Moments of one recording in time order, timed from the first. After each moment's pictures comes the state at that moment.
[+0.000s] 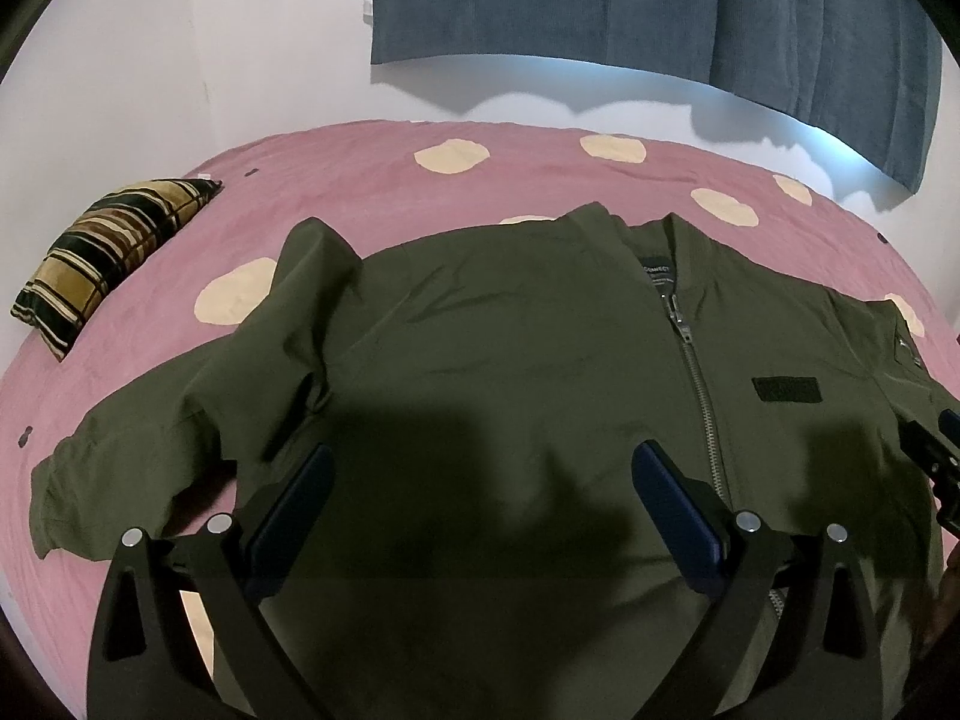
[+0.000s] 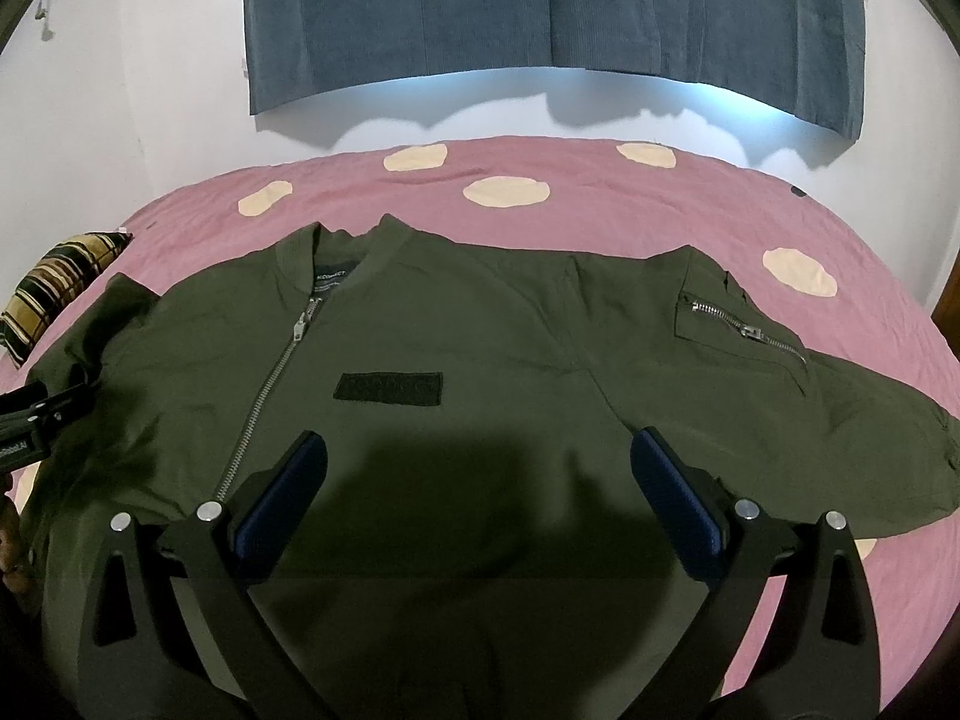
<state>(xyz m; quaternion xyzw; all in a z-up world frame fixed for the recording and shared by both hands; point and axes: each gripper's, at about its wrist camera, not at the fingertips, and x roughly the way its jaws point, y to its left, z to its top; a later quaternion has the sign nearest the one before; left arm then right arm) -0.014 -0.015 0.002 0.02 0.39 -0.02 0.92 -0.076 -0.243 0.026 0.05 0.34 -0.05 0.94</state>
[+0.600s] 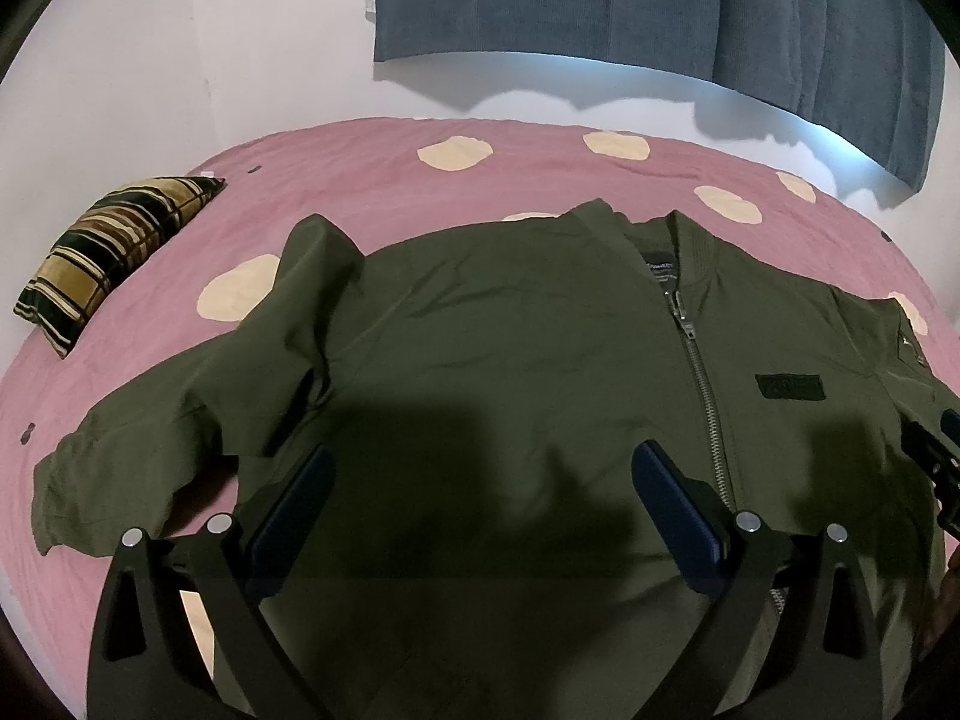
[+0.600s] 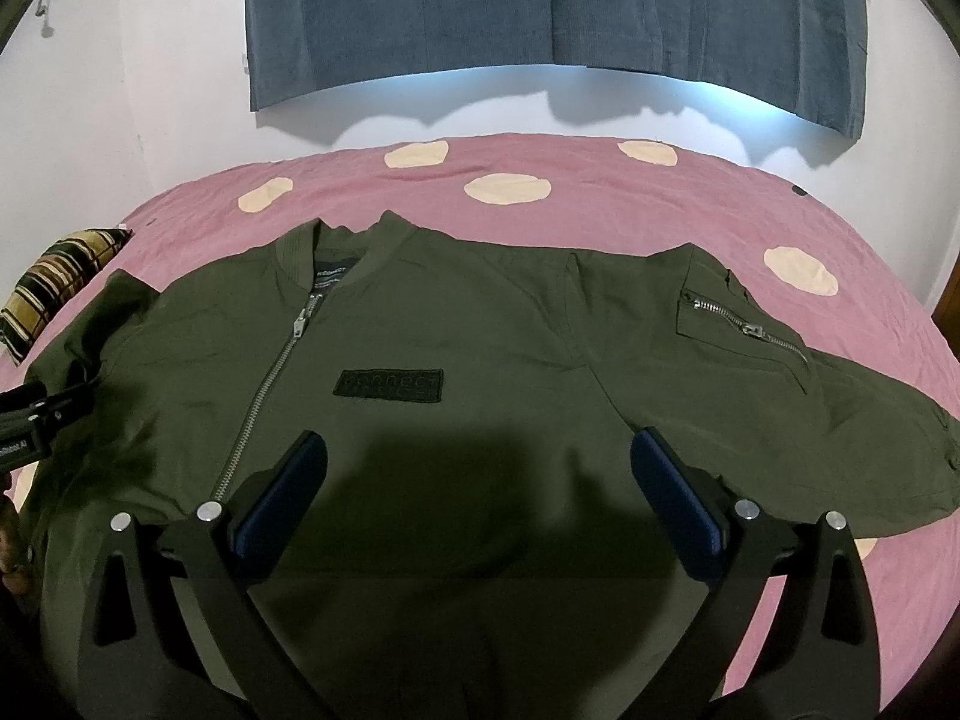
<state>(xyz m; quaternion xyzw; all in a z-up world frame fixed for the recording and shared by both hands) -0.013 -0.012 0.003 0.02 0.39 -0.01 0.92 -0.077 -0.243 0.024 0.05 0.34 -0.05 0.94</state>
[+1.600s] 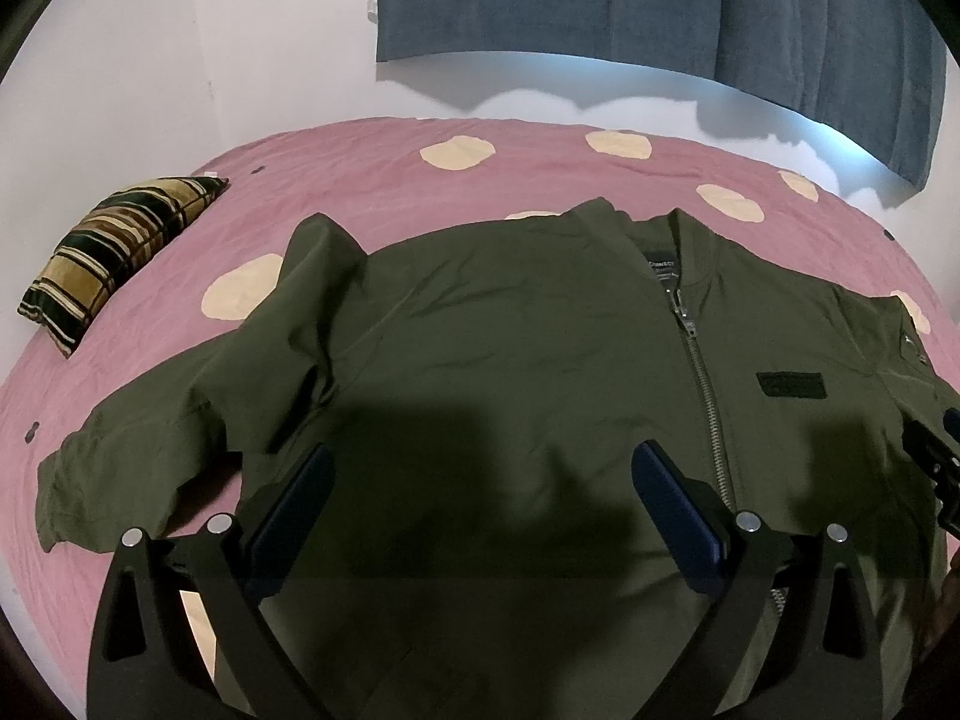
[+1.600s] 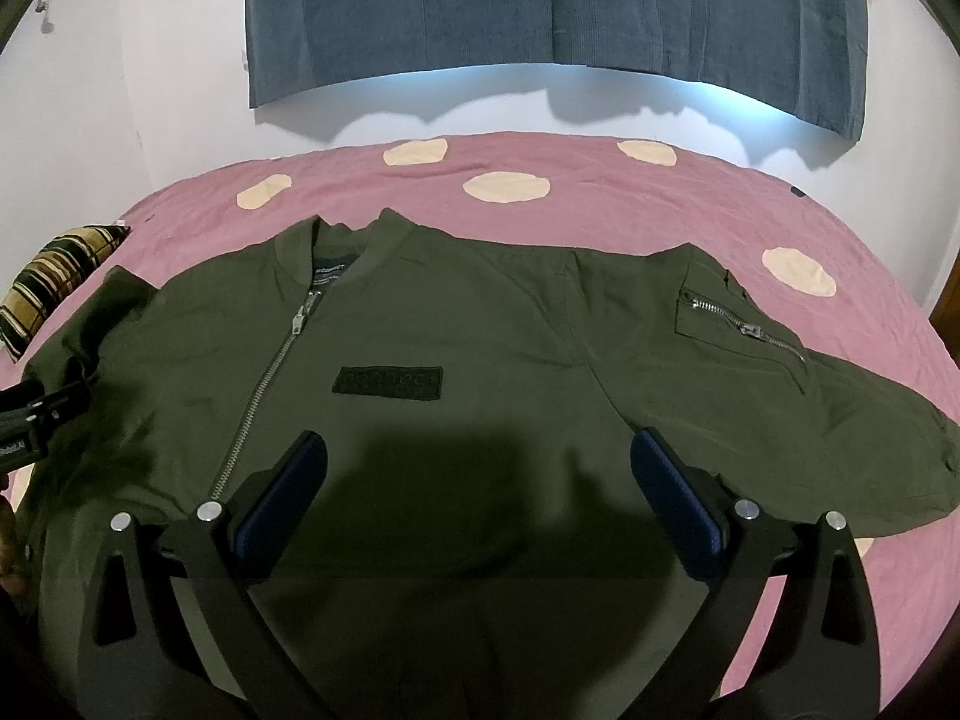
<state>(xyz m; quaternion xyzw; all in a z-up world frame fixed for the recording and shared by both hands) -0.013 -0.011 0.006 0.03 0.40 -0.01 0.92 -0.076 -0.244 0.024 0.05 0.34 -0.05 0.94</state>
